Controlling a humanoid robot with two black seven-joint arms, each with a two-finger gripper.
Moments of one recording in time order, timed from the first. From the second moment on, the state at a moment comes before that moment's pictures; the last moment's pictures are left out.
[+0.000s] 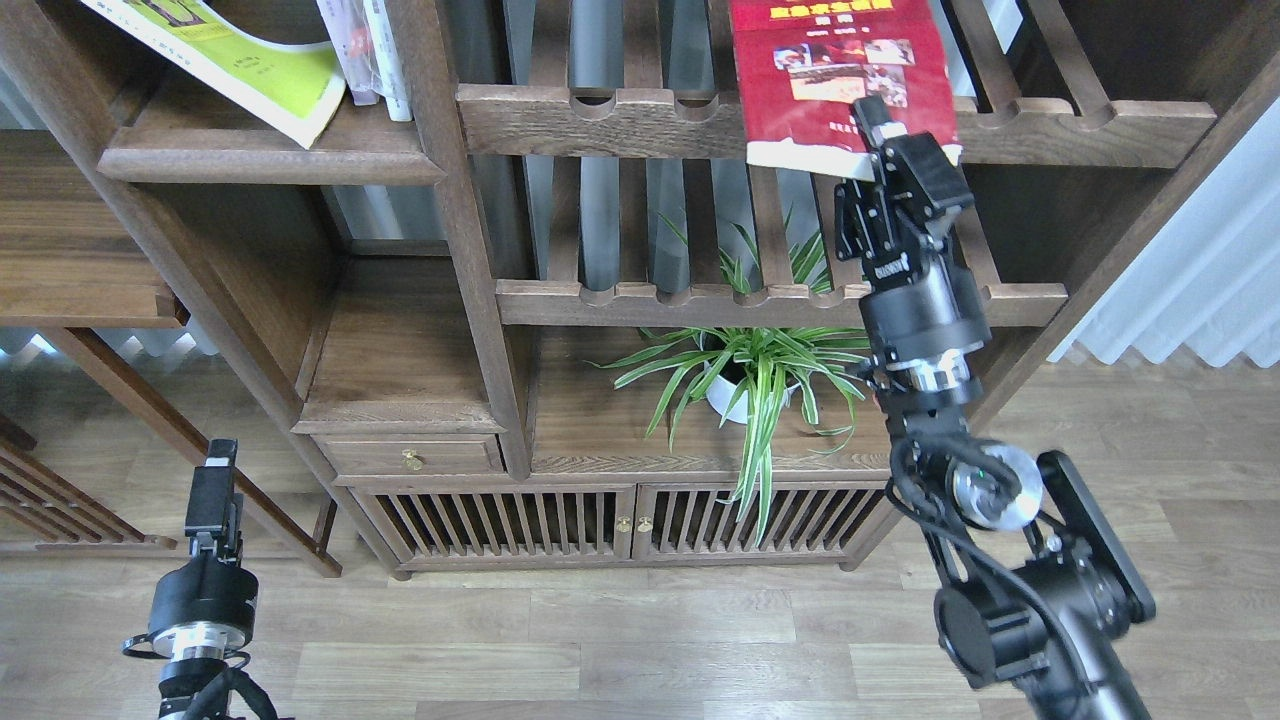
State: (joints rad) left arm 0.10 0.00 -1.41 -0.99 0.05 -0.49 -0.29; right arm 0.10 0.02 1.36 1.55 0.27 0.49 -0.05
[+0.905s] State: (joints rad) left arm 0.12 0.00 -1.34 -0.94 0.04 -0.49 -0.28; right arm -0.49 -0.06 1.21 1.62 0.35 0.58 -0.06
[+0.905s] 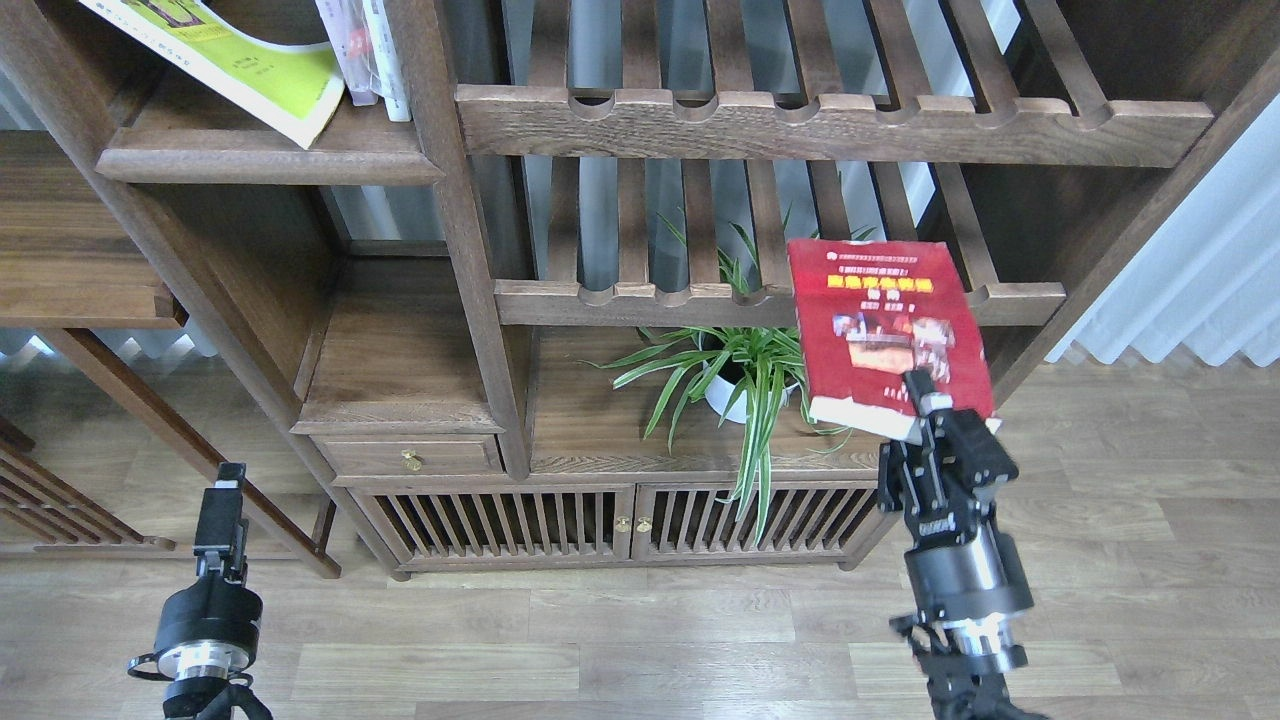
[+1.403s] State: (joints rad) left arm 0.14 0.24 -1.09 -0.98 -0.05 -0.49 -0.19; right arm -0.39 -0.14 0.93 1.55 0.33 0.58 -0.10
